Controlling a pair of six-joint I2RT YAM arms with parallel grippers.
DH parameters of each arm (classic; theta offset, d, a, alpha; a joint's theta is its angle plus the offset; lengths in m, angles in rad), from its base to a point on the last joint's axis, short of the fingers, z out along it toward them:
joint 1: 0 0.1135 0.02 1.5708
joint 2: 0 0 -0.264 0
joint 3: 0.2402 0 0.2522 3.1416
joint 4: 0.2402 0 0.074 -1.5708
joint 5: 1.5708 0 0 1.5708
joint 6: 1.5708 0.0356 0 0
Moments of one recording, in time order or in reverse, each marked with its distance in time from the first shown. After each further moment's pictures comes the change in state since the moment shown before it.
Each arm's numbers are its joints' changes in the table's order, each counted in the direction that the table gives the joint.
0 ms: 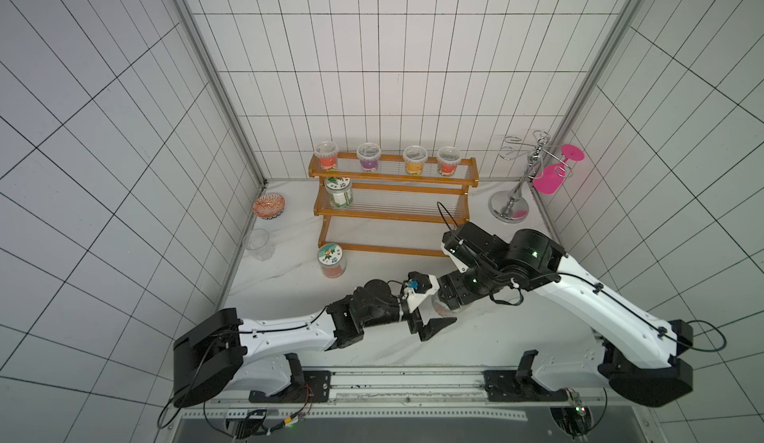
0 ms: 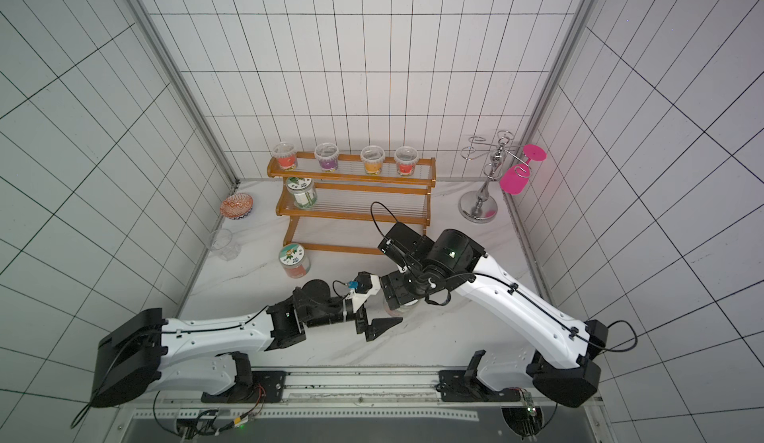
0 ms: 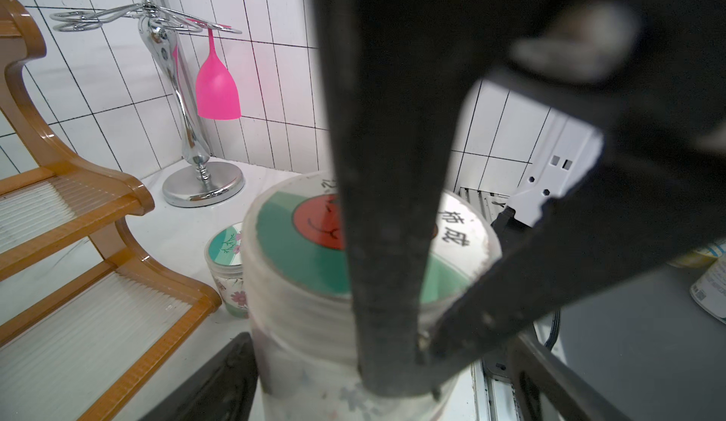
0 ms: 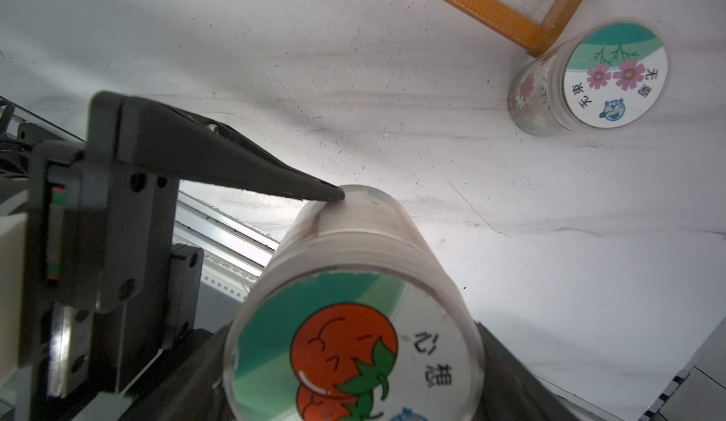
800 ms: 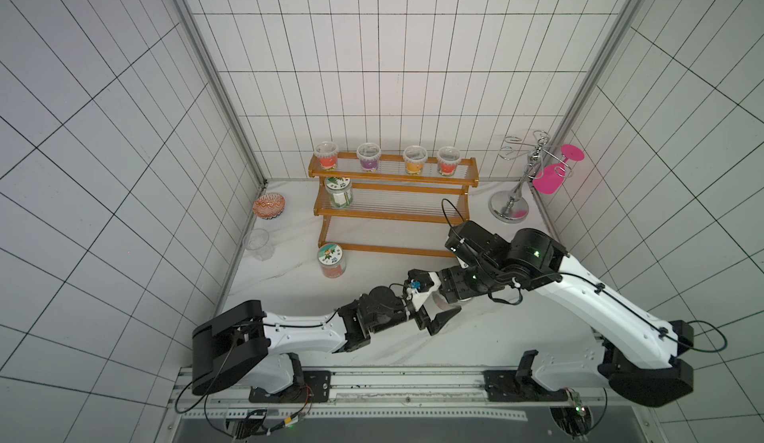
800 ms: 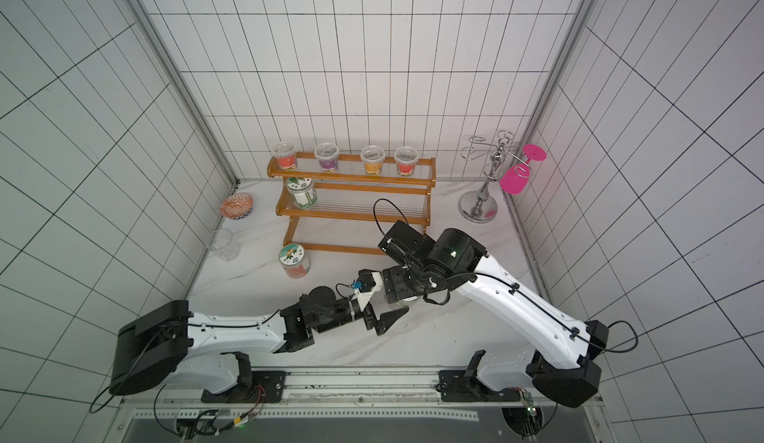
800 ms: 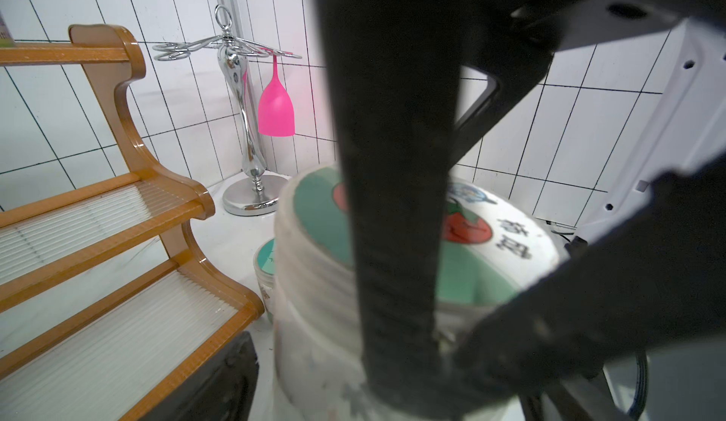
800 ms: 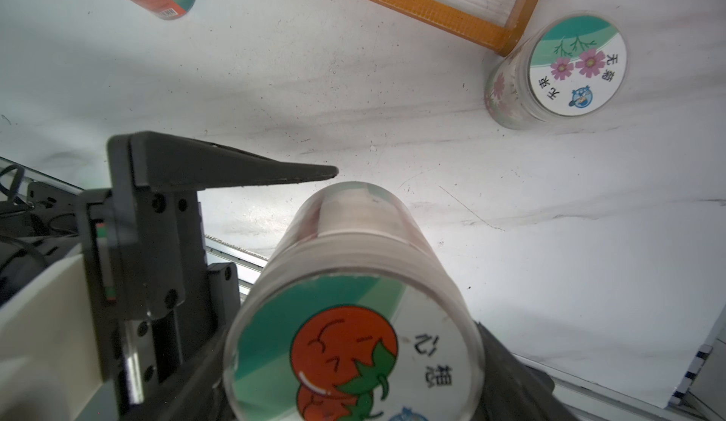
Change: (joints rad) left arm -0.042 -0.125 -0.024 -0.229 -0.215 0.014; right arm -0.007 0.000 0.013 -0.011 0.043 0.144
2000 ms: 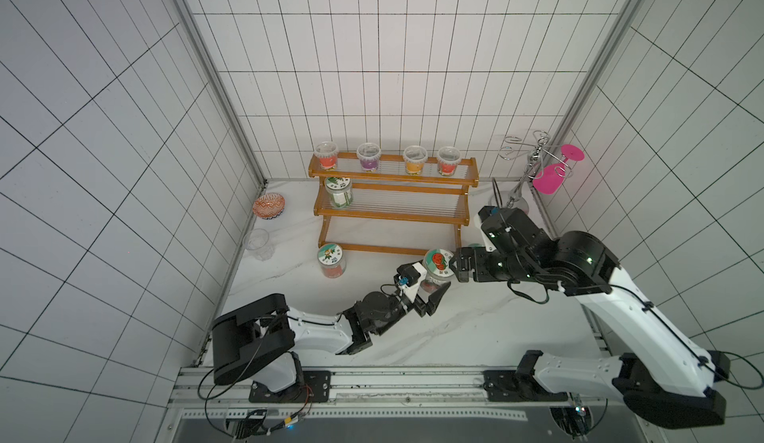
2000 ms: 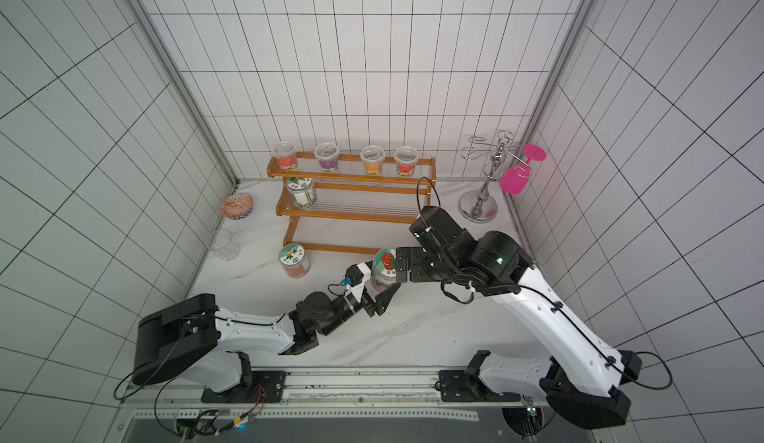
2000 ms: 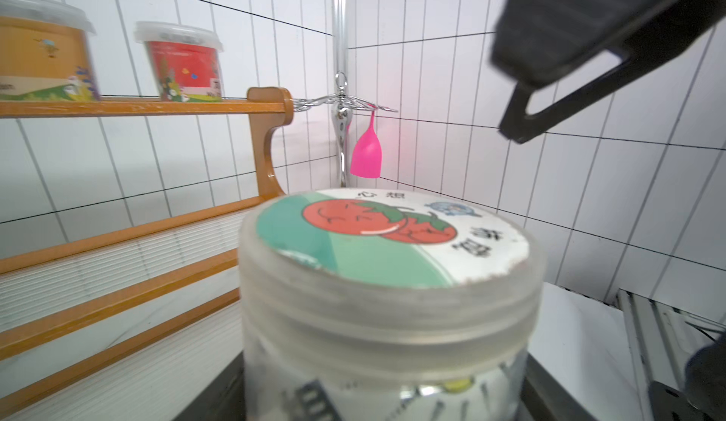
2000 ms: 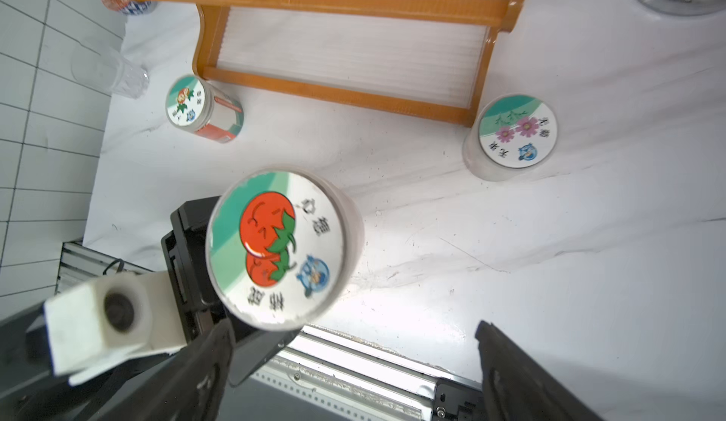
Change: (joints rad) left arm 0.028 -0.113 -0.064 -0.352 -0.284 0.018; right arm -0.132 0.168 0.026 -0.093 0.084 0.008
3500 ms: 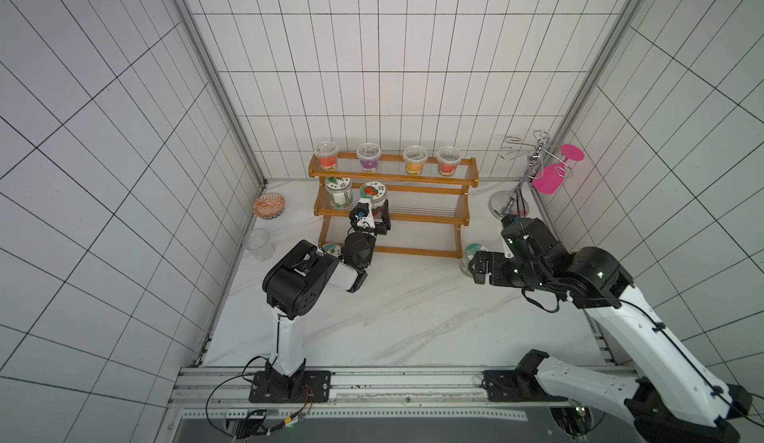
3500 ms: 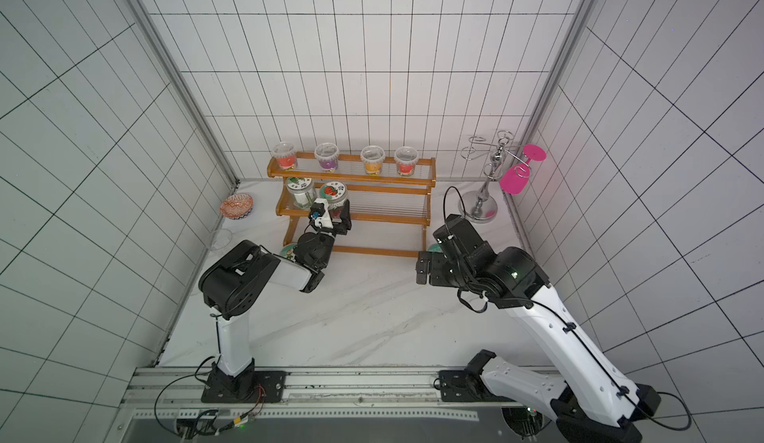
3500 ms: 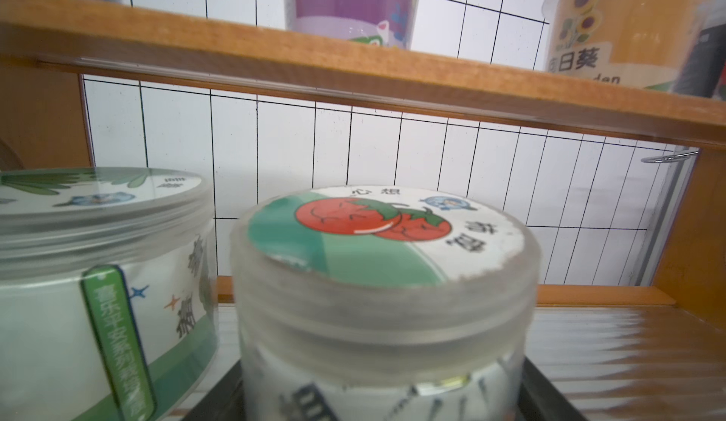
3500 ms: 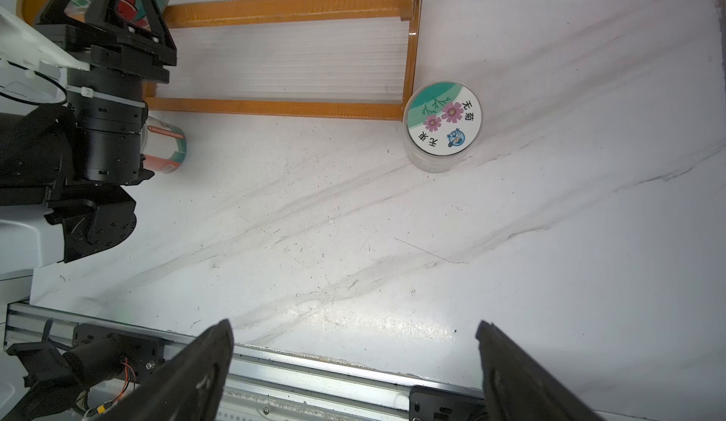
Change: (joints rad) left arm 0.589 -0.481 0.328 -0.262 -0.085 -0.014; right arm -0.153 0.109 -0.213 -0.061 -0.015 -0.035
